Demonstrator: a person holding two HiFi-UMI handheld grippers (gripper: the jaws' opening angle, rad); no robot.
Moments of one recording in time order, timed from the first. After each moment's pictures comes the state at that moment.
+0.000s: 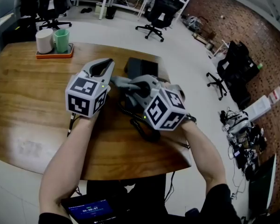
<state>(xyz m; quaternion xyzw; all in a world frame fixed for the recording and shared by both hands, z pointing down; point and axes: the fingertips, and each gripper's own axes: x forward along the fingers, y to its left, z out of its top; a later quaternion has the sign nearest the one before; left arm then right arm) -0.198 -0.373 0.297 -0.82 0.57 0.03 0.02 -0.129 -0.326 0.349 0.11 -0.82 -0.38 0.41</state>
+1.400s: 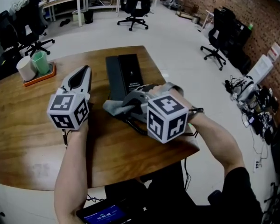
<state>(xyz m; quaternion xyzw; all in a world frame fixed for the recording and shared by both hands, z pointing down) -0.202 -0.376 0.300 -0.82 0.56 0.03 0.02 -0.092 -0.268 0.381 -0.01 -0.80 -0.38 0.46</state>
